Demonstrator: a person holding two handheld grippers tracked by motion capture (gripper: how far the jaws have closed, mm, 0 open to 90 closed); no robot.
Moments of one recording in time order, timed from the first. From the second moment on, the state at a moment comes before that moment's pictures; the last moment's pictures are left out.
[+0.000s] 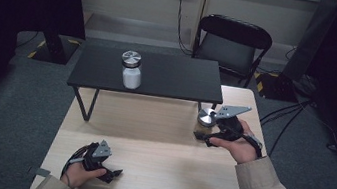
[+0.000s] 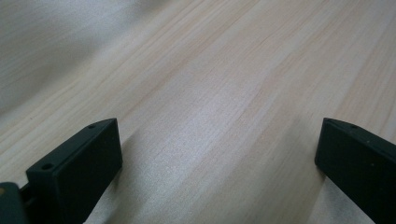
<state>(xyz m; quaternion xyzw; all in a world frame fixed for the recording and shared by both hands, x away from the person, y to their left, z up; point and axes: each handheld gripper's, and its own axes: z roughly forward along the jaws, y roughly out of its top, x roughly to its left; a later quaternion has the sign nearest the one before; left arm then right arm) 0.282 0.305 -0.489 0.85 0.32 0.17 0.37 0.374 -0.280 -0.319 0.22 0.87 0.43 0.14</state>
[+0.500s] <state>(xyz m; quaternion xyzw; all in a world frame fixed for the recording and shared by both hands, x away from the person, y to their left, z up) 0.282 0.305 -0.489 0.85 0.32 0.17 0.37 0.389 -0.269 -0.283 0.21 0.86 0.44 0.13</state>
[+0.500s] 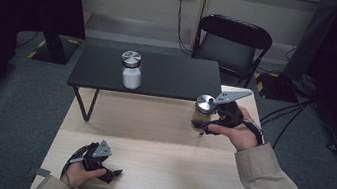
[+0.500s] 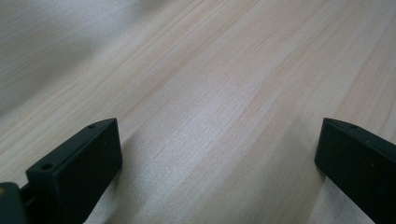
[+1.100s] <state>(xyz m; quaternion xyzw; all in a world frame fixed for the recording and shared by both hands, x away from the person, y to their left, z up) 0.282 0.305 -0.489 0.85 0.32 0.17 0.37 0.410 -0.249 -0.246 0.22 0.86 0.44 0.14</state>
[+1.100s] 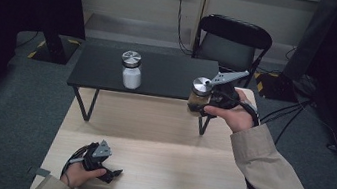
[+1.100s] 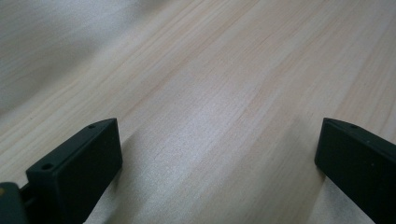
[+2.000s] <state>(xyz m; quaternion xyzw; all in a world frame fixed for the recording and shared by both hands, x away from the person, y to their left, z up) 0.282 0.305 -0.489 0.85 0.32 0.17 0.37 0.438 -0.206 -0.235 0.28 0.84 0.43 0.18</state>
